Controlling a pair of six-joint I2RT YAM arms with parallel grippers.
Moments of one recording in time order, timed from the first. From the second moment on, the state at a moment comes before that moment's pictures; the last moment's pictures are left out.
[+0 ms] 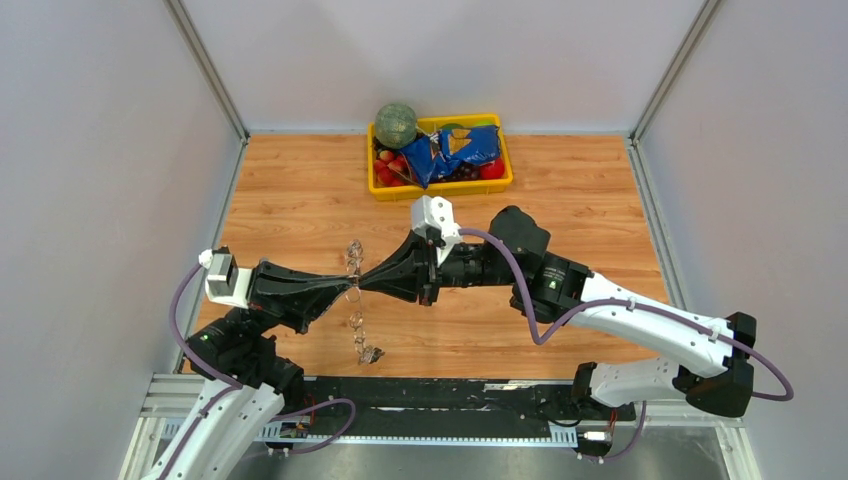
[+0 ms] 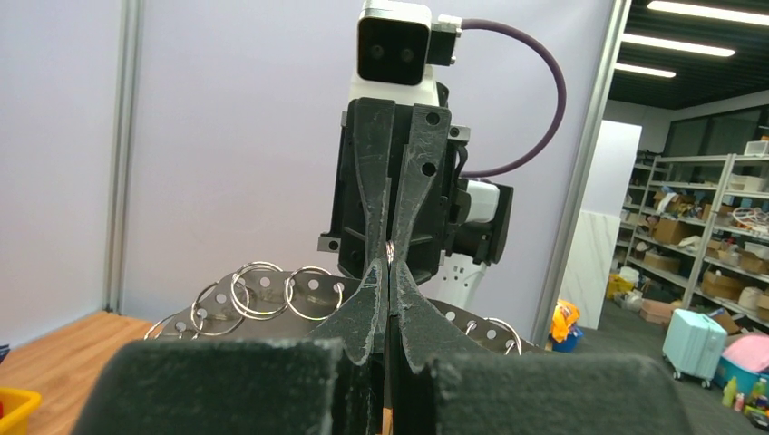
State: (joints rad) left arm -0.41 0.35 0.41 0.91 0.66 -0.96; right arm 1.18 1.22 1.26 0.10 -0.46 0.11
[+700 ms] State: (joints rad) left arm -0.41 0.34 0.44 0.77 0.71 -0.90; right arm 1.20 1.21 1.27 0.03 -0.43 0.07
